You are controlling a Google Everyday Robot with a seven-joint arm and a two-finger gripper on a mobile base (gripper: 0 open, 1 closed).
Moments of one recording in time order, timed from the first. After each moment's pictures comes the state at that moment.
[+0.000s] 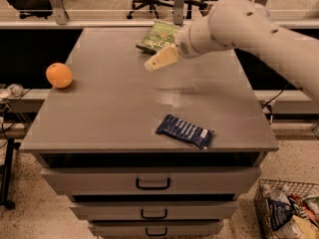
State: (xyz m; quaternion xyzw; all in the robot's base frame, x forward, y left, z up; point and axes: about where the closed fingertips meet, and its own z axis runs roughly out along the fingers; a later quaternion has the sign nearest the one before) arm 0.725 -0.036 0.902 -0.39 0.79 0.09 0.47
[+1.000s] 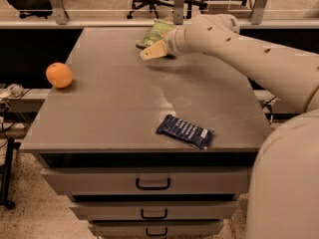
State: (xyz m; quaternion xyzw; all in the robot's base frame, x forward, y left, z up) arm 0.818 -0.034 0.868 -0.27 0.82 0.08 0.50
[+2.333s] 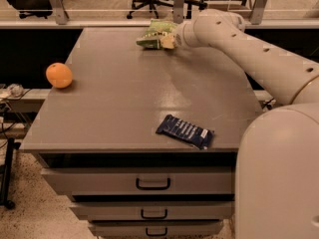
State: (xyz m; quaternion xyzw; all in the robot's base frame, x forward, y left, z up) arm 0.865 -0.056 0.865 -0.27 0.81 0.08 0.51
